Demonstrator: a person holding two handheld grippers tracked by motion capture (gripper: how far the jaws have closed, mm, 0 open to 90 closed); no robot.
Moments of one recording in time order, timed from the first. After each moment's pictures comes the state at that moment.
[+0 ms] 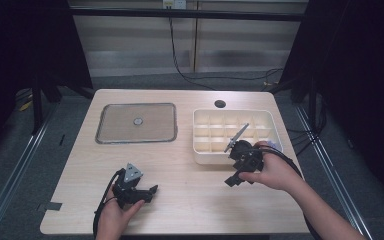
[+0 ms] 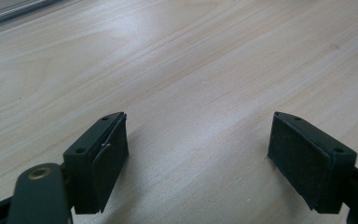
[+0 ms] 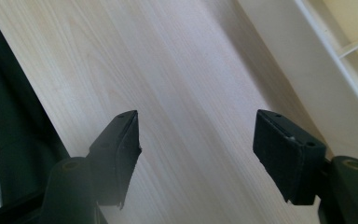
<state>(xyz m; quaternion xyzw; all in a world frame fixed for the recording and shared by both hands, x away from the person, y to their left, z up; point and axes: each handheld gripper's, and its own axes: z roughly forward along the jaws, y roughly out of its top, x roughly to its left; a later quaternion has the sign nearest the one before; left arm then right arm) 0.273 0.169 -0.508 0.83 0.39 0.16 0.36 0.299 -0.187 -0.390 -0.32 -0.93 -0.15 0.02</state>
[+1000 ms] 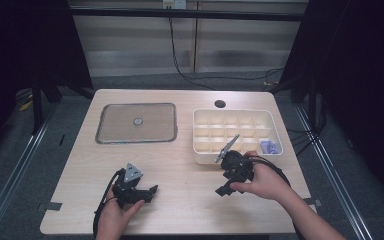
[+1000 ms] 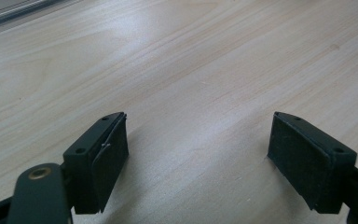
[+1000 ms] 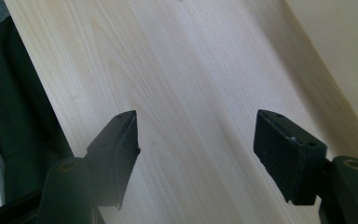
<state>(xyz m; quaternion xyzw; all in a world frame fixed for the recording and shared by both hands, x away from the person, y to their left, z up) 0.273 0.169 -0.508 0.83 0.39 0.16 0.36 0.288 -0.167 -0.417 -0.30 -0.94 -0.18 0.03</state>
